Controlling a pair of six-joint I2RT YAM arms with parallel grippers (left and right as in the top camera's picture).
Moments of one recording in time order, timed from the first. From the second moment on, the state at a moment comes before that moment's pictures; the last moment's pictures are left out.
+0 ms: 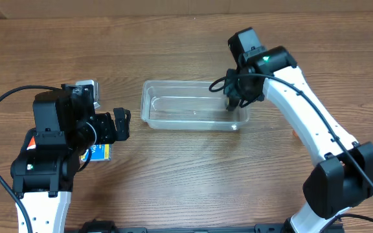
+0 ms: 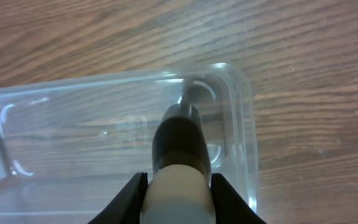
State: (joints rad) left arm 0.01 1.02 1.13 -0.95 0.23 -0.15; right arm 0.38 1.83 1.62 -1.10 0.03 0.56
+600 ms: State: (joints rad) left arm 0.01 1.02 1.13 -0.95 0.23 -0.15; right arm 0.38 1.88 1.55 -0.99 0.09 0.56
